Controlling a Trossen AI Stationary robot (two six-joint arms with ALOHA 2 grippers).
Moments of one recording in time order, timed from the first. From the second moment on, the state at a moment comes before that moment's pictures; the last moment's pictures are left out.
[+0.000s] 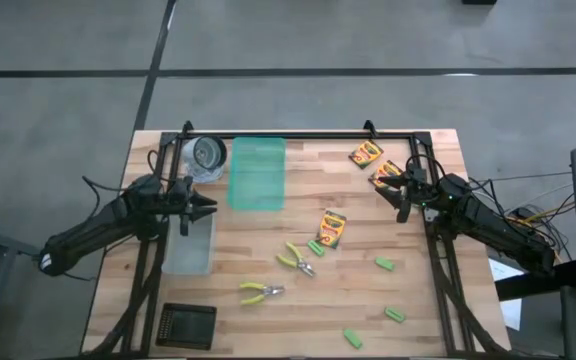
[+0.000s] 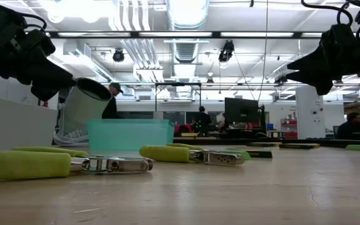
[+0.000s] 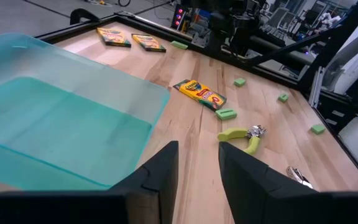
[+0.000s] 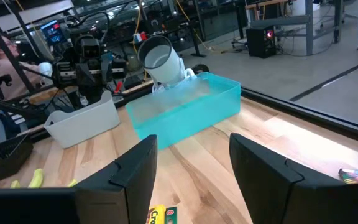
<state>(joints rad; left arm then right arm) 0.49 0.06 0.12 -0.37 0.40 -0.22 -0.50 0.02 0.07 -0.12 -0.16 0.30</state>
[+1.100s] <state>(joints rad) 0.49 0.06 0.12 -0.37 0.40 -0.22 -0.50 0.02 0.07 -0.12 -0.16 0.30</state>
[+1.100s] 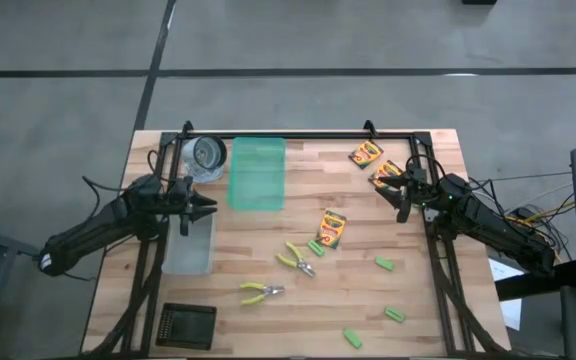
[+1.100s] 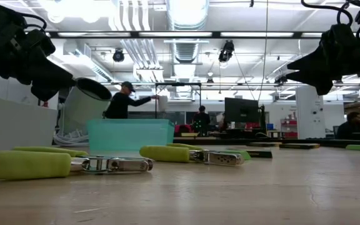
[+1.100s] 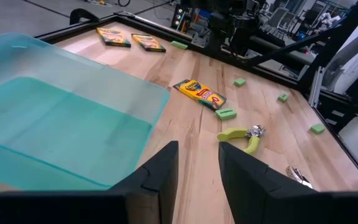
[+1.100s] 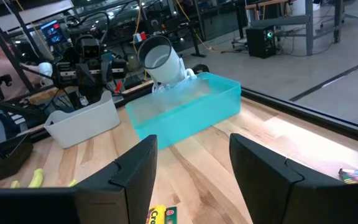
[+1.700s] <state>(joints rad) 0.49 0.06 0.12 -0.31 0.38 -0.16 -0.50 0.02 0.07 -0.12 -0.16 0.30</state>
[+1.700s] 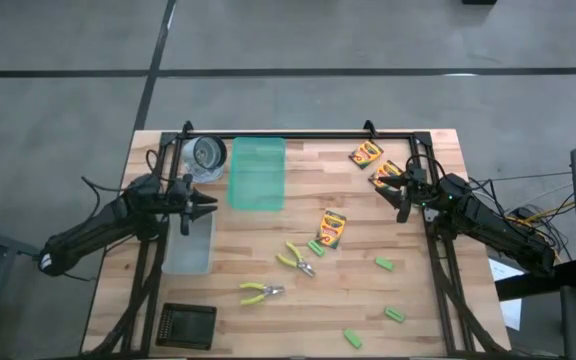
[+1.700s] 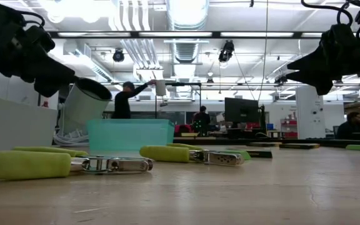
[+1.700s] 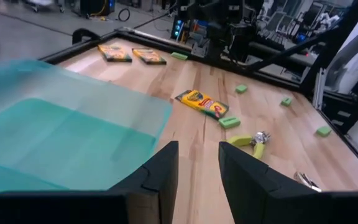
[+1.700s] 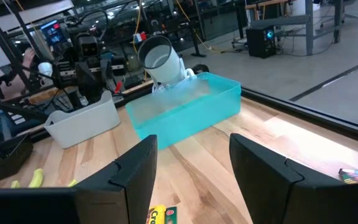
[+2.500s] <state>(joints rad) 0.49 0.06 0.26 -0.26 0.37 -0.12 -0.50 0.02 0.07 -0.12 -0.16 0.30</state>
